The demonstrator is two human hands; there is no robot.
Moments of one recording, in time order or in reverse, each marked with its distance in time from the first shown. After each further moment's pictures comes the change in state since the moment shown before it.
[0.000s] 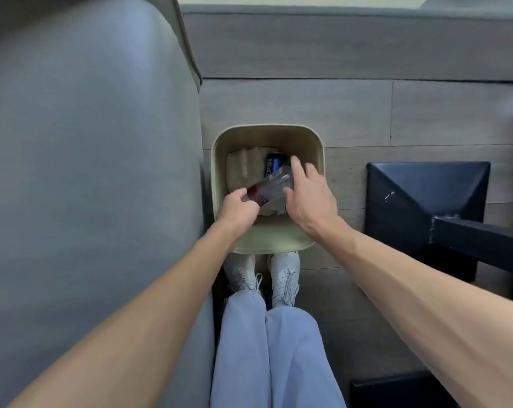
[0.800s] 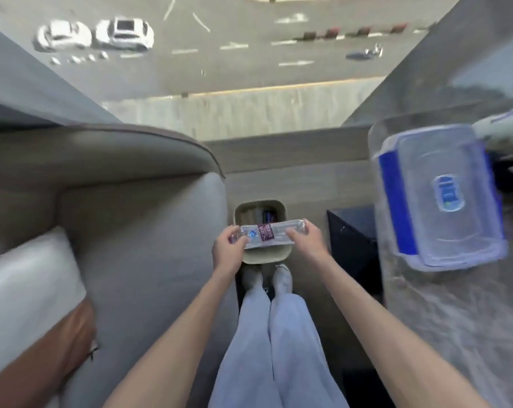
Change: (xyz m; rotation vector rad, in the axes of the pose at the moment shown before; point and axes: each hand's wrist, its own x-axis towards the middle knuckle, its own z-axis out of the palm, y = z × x) left_hand -0.362 0.128 -0.077 0.033 0.262 0.295; right_hand -0.240 -0.055 -0.288 0.877 -0.052 0.323
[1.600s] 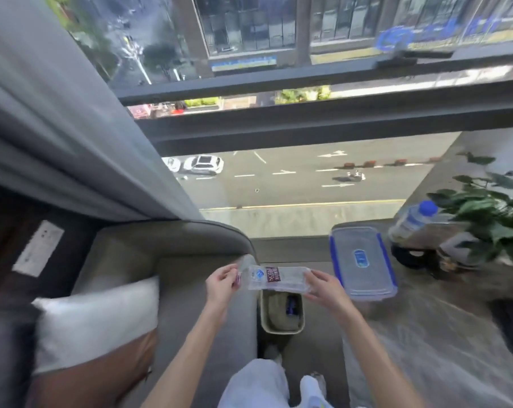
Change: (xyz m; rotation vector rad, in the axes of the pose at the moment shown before) left_hand -0.253 0.118 -0.102 -0.577 0.177 0.190; right_hand -0.212 -0.058 -0.149 0.421 -0.276 -0.213
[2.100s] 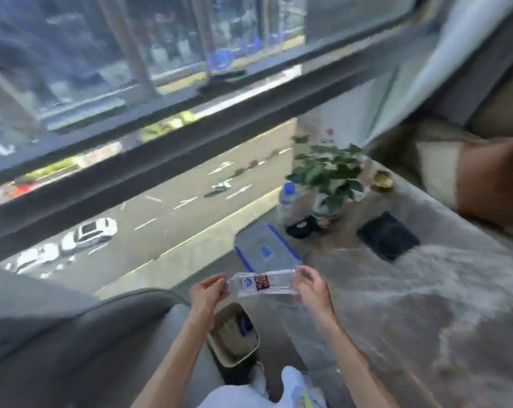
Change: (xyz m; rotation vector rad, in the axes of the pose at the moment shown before) left_hand -0.025 0.002 0.153 0.387 -0.506 0.071; right_hand -0.089 0.045 -0.096 0.342 0.693 -0.194
